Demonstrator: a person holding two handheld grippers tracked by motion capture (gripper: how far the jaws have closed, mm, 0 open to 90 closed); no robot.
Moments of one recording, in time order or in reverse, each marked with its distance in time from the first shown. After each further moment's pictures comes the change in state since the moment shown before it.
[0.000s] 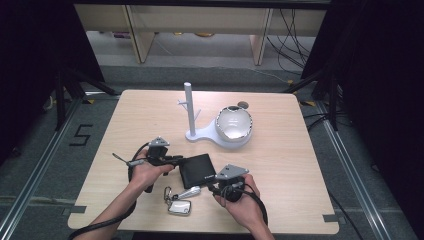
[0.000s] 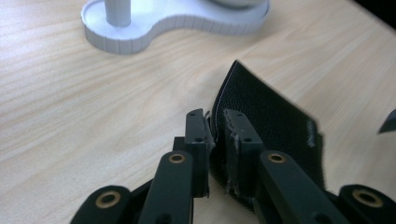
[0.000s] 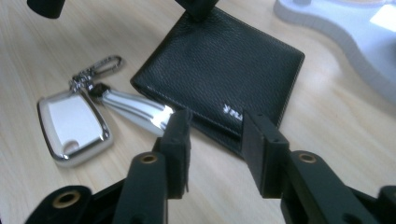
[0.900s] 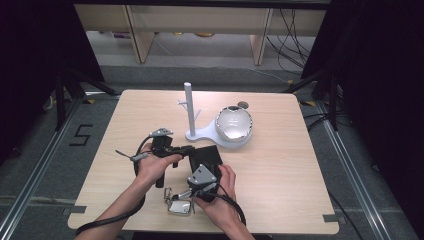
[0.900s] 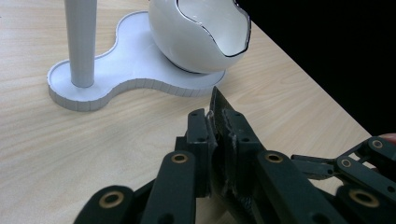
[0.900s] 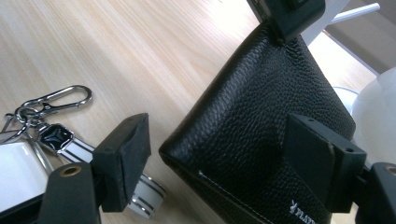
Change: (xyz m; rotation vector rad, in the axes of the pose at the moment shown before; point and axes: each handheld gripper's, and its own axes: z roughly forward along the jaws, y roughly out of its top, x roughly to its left) left arm -0.033 0.034 -0.007 -0.108 -0.050 -0.090; right arm 0.041 0.030 0.035 -0.059 -0.251 -0.264
